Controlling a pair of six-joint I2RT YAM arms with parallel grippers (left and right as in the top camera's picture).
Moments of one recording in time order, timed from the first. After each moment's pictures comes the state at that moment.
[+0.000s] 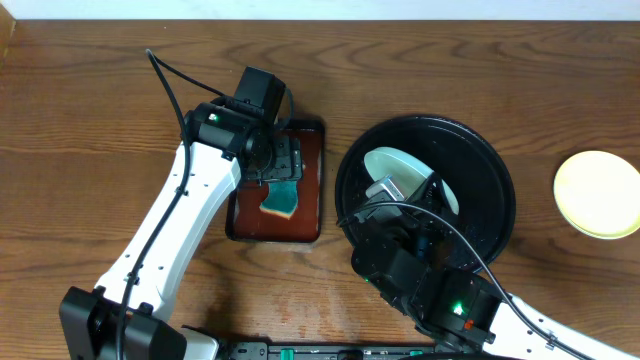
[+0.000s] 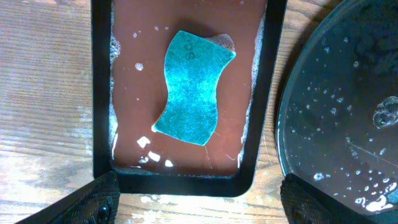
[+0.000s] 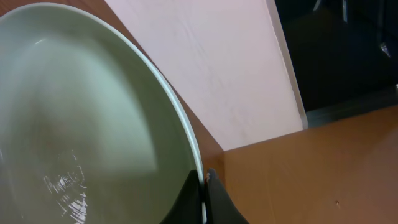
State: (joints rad) left arm -0.35 1.57 1.43 -1.18 0.02 -0.43; right arm 1.09 1.09 0.79 -0.43 1.28 -0.38
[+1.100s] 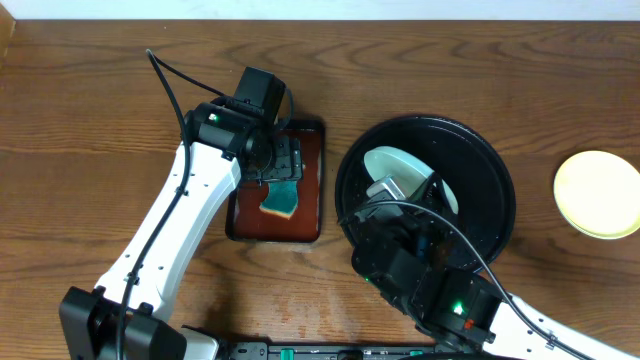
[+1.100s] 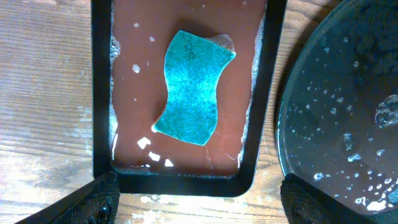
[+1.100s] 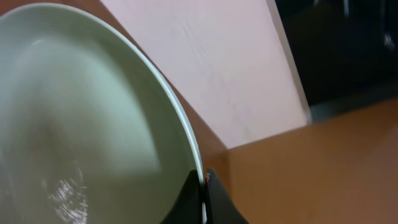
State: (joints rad) left arm -0.35 1.57 1.43 -1.18 0.02 -0.43; right arm 1.08 1.09 0.79 -0.43 1.28 -0.32
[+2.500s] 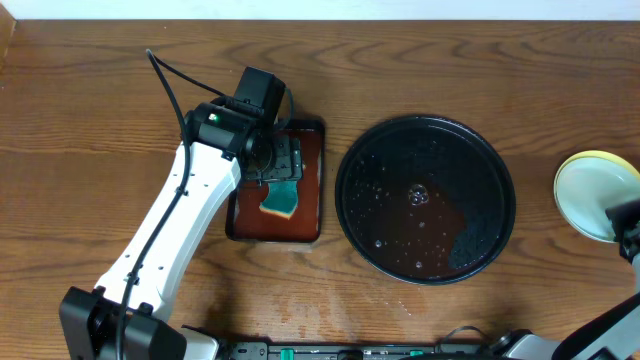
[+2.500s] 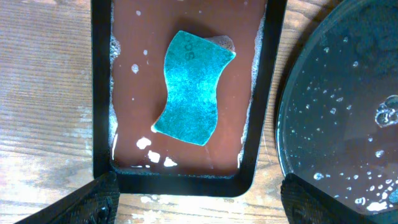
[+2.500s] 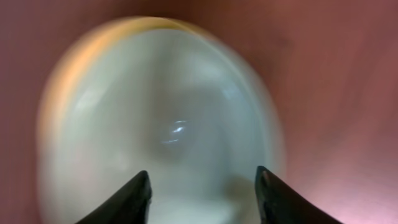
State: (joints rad) left arm -0.35 1.57 1.43 -1.18 0.02 -0.43; right arm -0.83 1.48 0.79 -0.26 -0.11 0.43
